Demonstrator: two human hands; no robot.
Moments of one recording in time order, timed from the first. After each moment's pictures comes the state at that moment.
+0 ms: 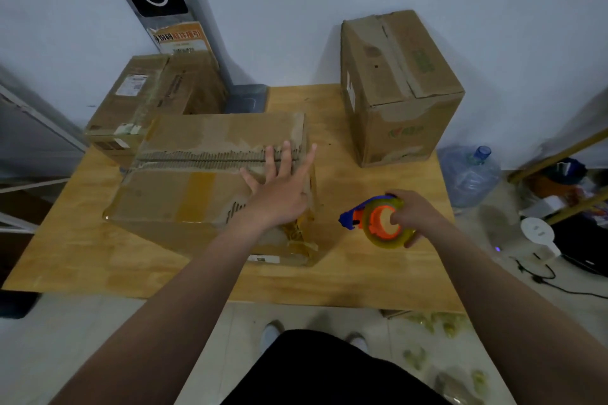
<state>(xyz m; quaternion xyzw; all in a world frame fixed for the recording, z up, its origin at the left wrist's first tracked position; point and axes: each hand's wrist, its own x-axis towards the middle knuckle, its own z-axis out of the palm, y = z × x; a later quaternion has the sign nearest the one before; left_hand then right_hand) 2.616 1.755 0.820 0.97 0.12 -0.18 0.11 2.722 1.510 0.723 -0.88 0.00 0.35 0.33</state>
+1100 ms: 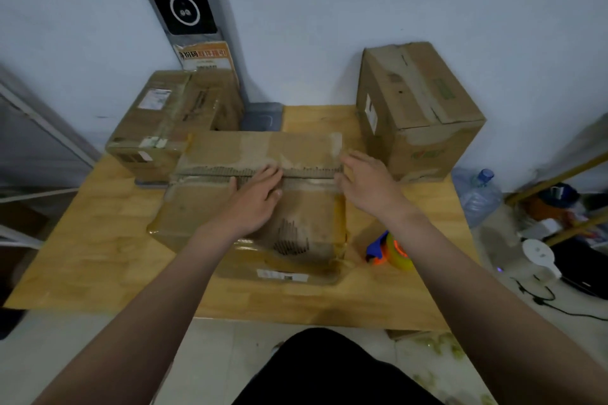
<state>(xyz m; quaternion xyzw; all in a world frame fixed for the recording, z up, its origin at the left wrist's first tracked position) 2.572 1.895 0.825 0.96 0.11 -0.09 0.22 2.689 1.670 0.824 -0.93 -0.27 0.11 0.23</state>
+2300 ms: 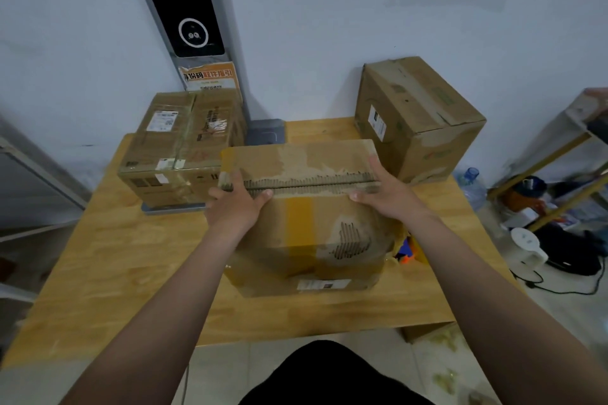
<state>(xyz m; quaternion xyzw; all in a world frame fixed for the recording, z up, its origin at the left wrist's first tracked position) 2.552 2.015 0.821 0.92 0.33 -0.10 0.20 2.643 1.727 0.824 -0.92 -0.09 0.19 0.33</state>
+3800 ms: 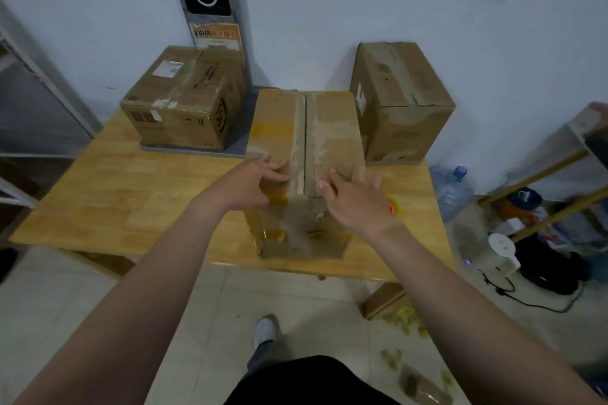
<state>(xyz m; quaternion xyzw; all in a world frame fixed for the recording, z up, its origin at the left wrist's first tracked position) 2.467 1.854 0.840 0.96 0.04 -0.13 0.24 2.542 1.621 0.813 -0.96 -0.24 0.12 0.05</state>
